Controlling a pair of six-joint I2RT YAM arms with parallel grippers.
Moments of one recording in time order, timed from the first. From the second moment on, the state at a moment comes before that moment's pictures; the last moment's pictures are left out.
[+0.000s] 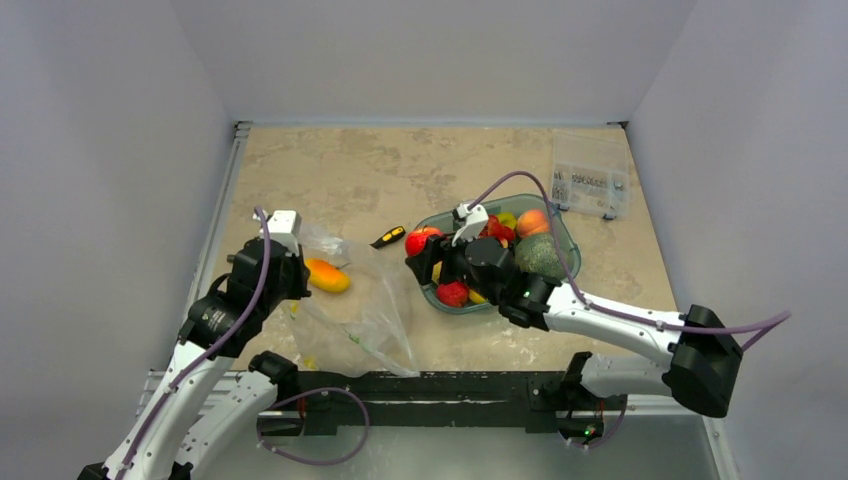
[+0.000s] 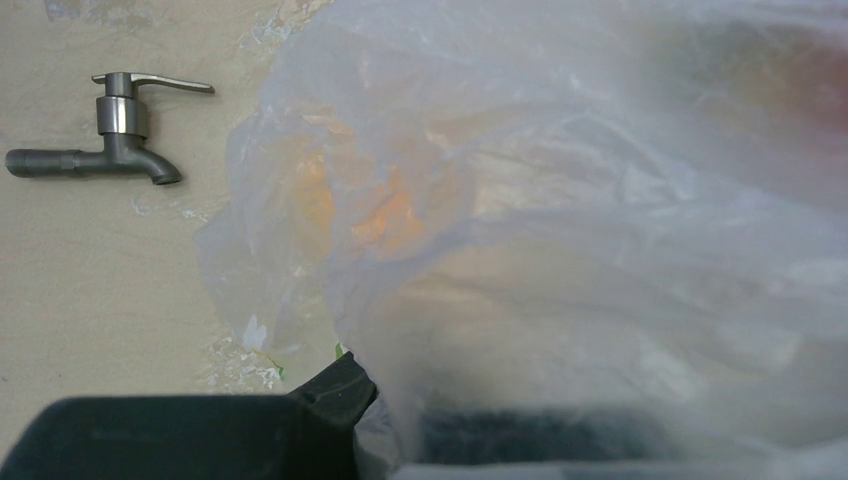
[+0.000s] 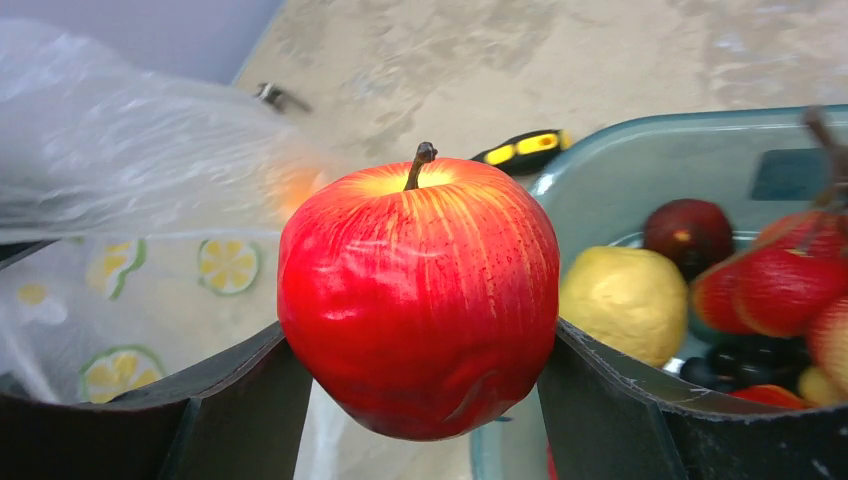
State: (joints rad) left arm -0.44 0.61 0.82 -0.86 -0.22 -0.31; right arm 1.01 1.21 0.74 0.15 0.26 0.56
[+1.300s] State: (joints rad) left arm -0.44 0.62 0.82 -0.86 -0.21 -0.31; right arm 0.79 1.35 0.89 -0.23 0.36 0.52
